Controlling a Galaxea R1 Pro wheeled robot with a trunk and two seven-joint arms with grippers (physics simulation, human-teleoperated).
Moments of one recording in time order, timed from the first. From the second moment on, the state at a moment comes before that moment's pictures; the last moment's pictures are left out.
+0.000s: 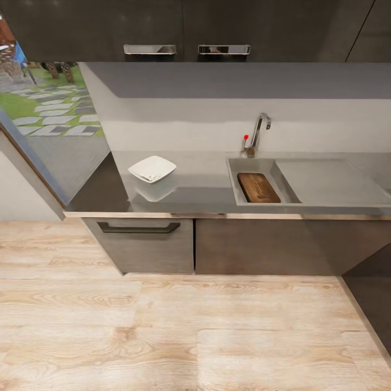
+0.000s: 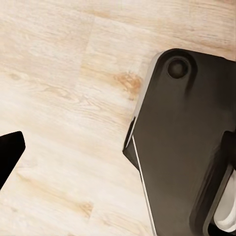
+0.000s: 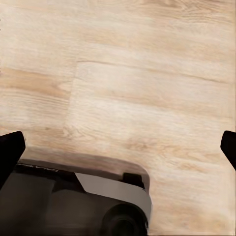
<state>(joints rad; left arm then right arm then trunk) 0.28 -0.01 -0.13 -0.33 0.38 -0.69 0.15 -0.30 0.00 -0.47 -0.02 0.61 -0.64 0.03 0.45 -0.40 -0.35</state>
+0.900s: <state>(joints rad) 0.28 -0.01 -0.13 -0.33 0.38 -0.69 0.15 -0.26 -0.01 -0.48 -0.02 0.58 -0.69 0.03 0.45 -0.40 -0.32</state>
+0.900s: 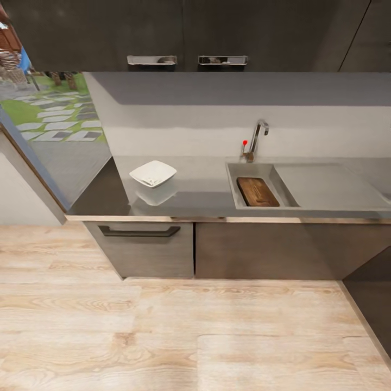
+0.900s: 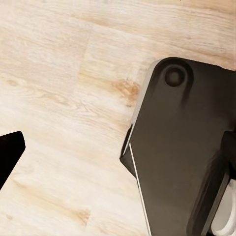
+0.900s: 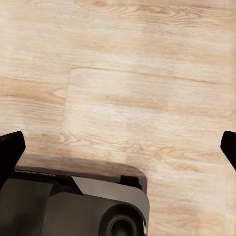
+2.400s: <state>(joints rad) 0.28 -0.01 -0.13 -0.33 0.38 -0.69 0.15 -0.26 -0.01 -0.48 -0.02 0.58 -0.69 0.03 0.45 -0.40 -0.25</state>
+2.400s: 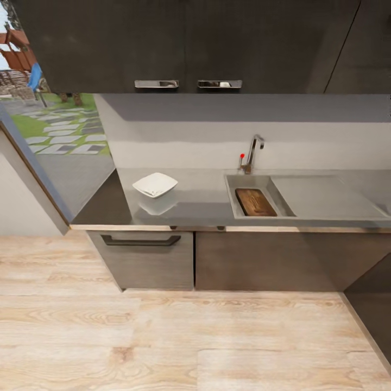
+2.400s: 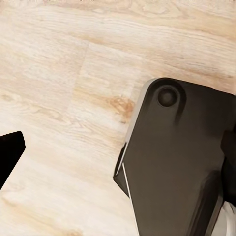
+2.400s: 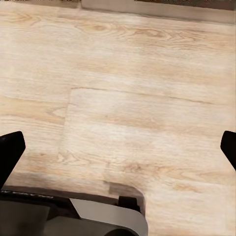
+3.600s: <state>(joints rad) 0.28 -0.01 -0.13 -0.32 0.38 -0.69 0.14 -0.26 -0.01 -0.48 -0.03 0.56 -0.69 0.03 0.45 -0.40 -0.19</state>
